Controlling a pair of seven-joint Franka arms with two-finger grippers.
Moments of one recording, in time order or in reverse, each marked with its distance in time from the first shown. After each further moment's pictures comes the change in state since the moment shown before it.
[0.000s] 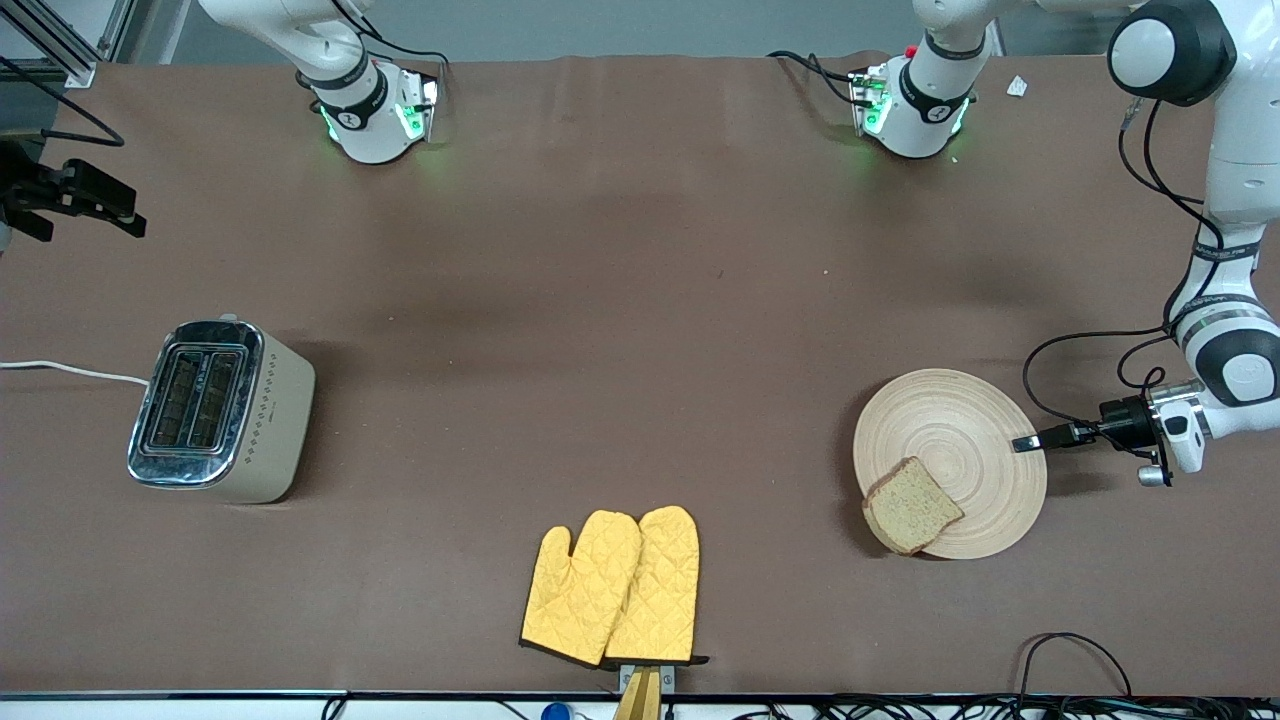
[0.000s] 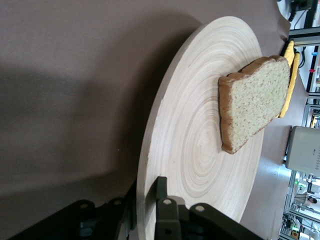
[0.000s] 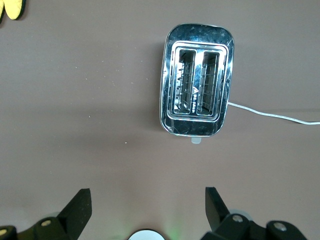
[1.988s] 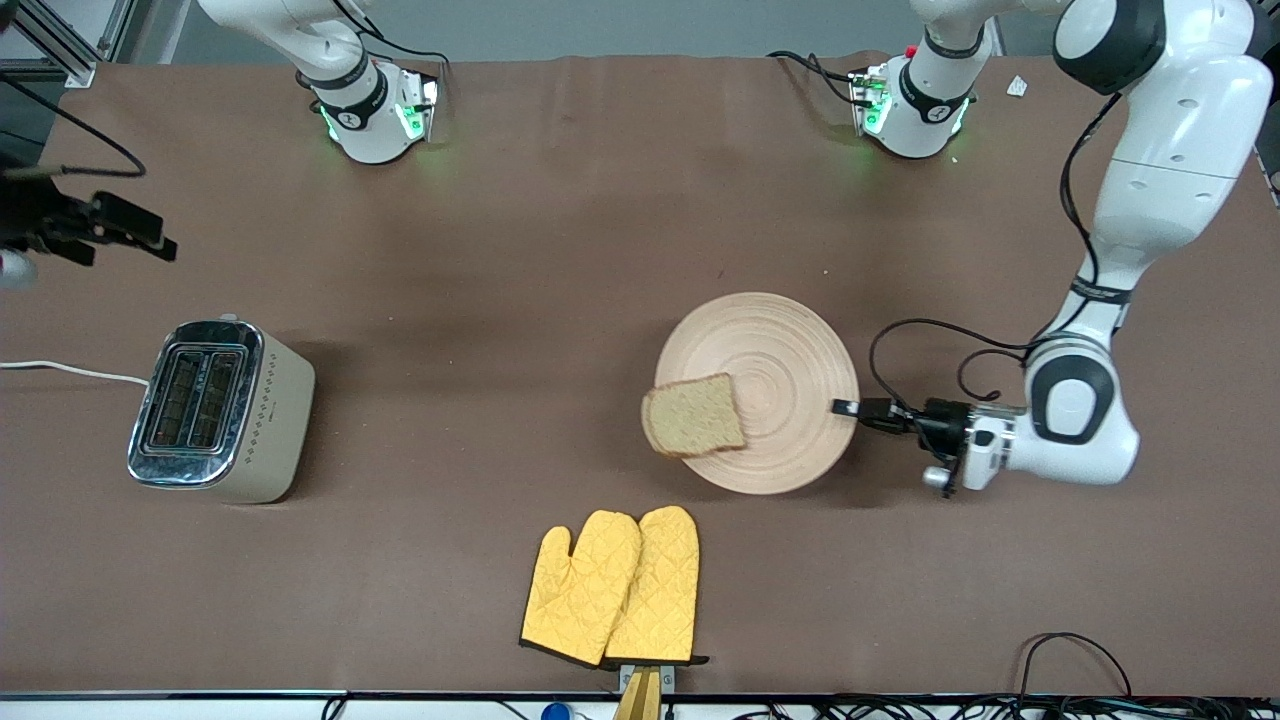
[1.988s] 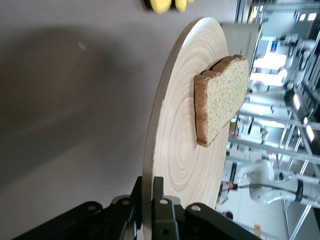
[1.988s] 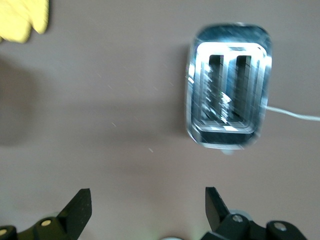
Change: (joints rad) left arm -0.214 0.002 -0.308 0.001 0.025 -0.143 -0.154; right arm 0.030 0.092 -0.042 -0.001 0.156 0.087 0.039
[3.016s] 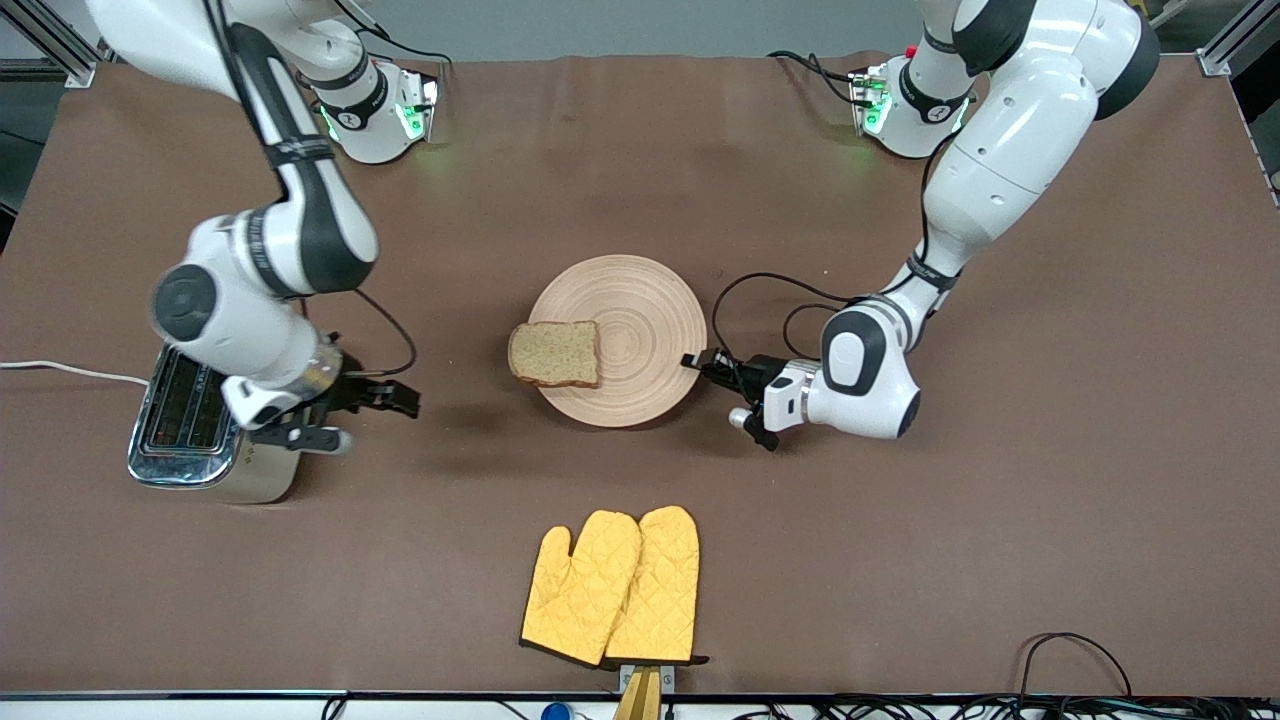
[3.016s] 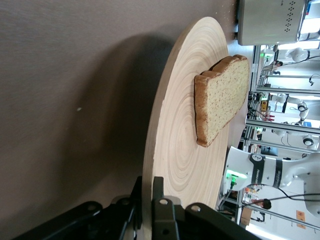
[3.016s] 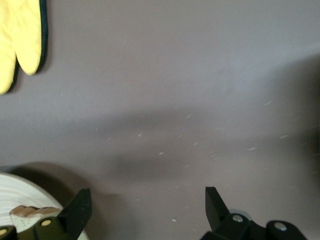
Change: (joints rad) left arm -0.351 0.025 -0.016 -0.115 -0.162 0.364 0.116; right arm 0.094 0.281 0.209 -0.386 0.059 0.807 0.305
